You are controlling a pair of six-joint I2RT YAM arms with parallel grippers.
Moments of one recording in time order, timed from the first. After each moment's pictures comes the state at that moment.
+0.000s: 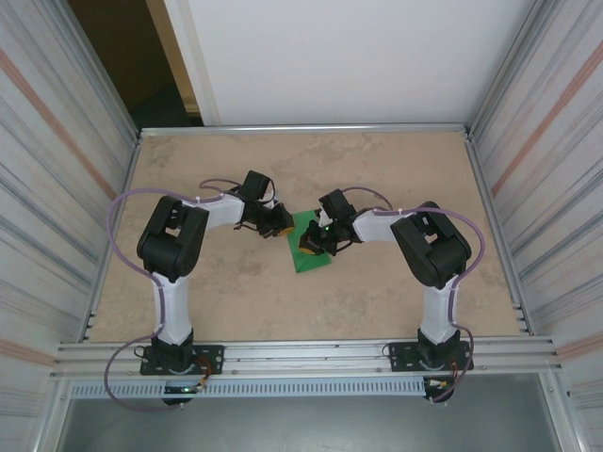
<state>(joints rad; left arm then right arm) -0.42 2.02 1.21 -0.27 0.55 -0.76 0.61 1.96 1.05 -0.10 -0.56 0.93</state>
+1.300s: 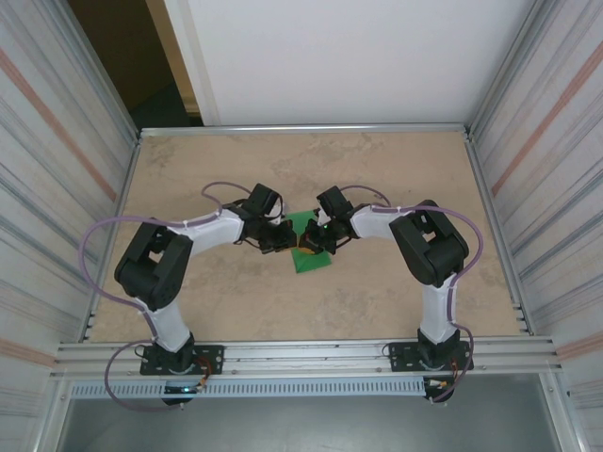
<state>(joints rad) -0.56 1.77 1.05 -0.36 0.45 -0.67 0.61 1.98 1.12 -0.21 -0.55 0.92</state>
